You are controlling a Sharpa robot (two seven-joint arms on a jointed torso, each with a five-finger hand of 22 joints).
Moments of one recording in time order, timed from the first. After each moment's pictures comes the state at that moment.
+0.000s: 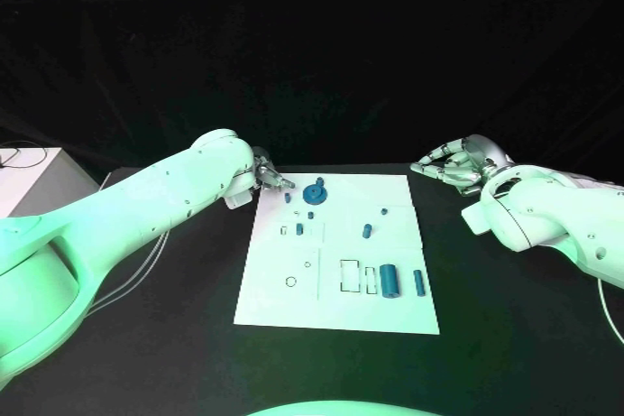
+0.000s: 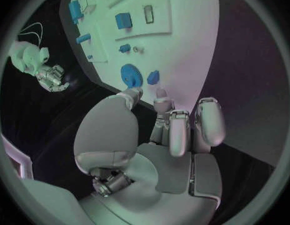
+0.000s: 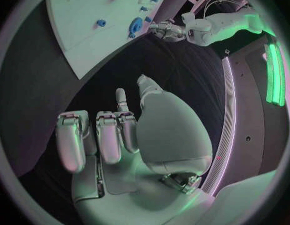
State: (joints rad) left arm 1.19 -0.49 0.25 0.88 -1.22 0.18 -0.52; left_hand 1.10 -0.19 0.35 0.29 0.28 0.86 0.07 0.60 0.94 1.21 0.00 1.16 0.86 1.47 -0.06 1.54 1.31 0.08 1.36 0.04 1.41 1.22; right arm 1.34 -0.81 -0.12 1.42 -0.75 -0.55 -0.14; right_hand 1.33 -0.14 0.09 0.29 0.28 0.89 0.14 0.33 0.41 1.47 0.06 1.50 1.31 1.47 -0.01 1.54 1.31 0.01 1.47 0.10 1.52 1.31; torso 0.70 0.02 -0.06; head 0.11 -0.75
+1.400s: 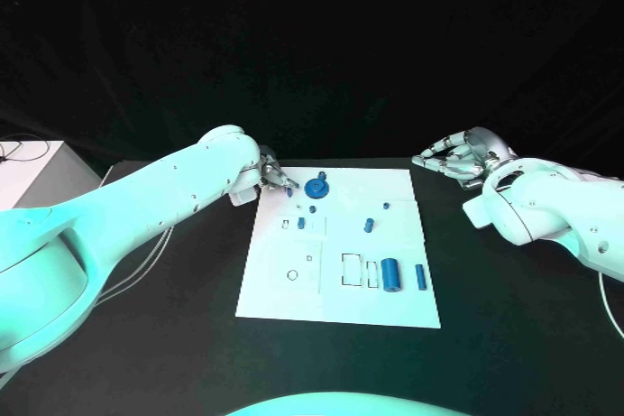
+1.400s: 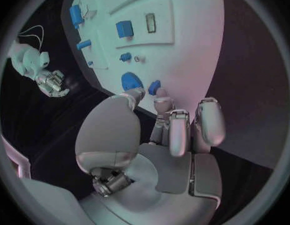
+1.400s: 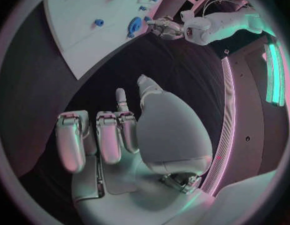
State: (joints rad) left arm 1.19 -0.47 0.22 0.87 -1.19 0.21 -0.52; left_hand 1.12 -0.16 0.35 0.29 0.28 0.86 0.07 0.59 0.93 1.21 0.00 1.16 0.86 1.47 -0.06 1.54 1.31 0.08 1.35 0.05 1.41 1.22; right arm 1.34 -0.80 -0.12 1.42 -0.75 -0.55 -0.14; right_hand 1.33 -0.14 0.09 0.29 0.28 0.89 0.14 0.33 0.41 1.47 0.06 1.50 1.31 1.47 -0.01 1.54 1.31 0.01 1.47 0.10 1.52 1.31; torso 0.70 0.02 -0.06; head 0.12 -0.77
